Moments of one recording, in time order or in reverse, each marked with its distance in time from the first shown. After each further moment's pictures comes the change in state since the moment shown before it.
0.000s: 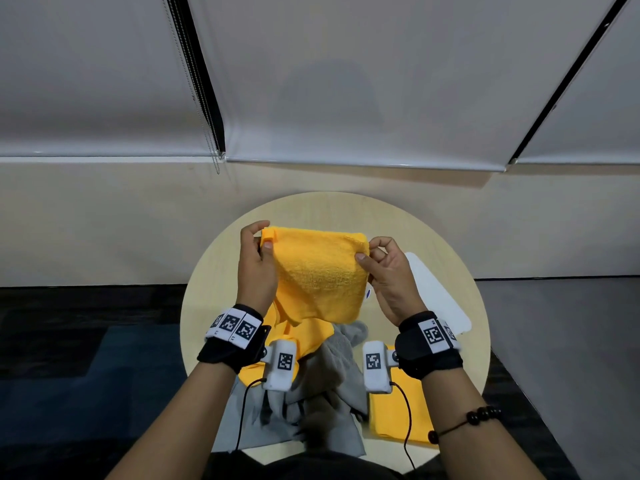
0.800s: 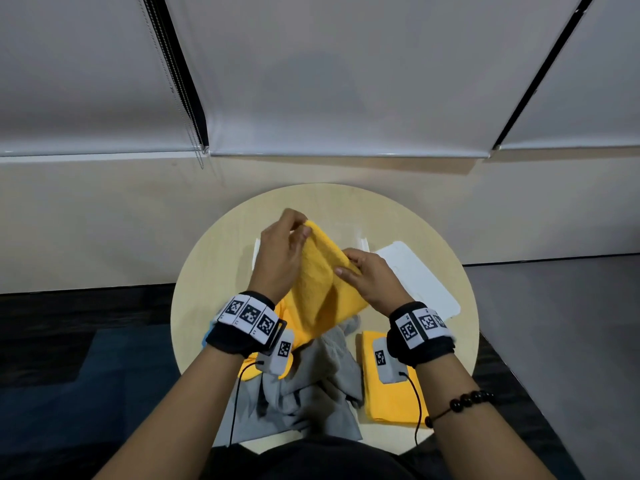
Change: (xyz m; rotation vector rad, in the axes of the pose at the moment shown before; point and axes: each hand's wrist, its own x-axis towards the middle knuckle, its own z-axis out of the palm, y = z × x) left_hand -0.003 0.032 0.028 0.237 -0.238 0.382; right_hand -0.005 0.013 -0.010 -0.875 -0.190 -0.139
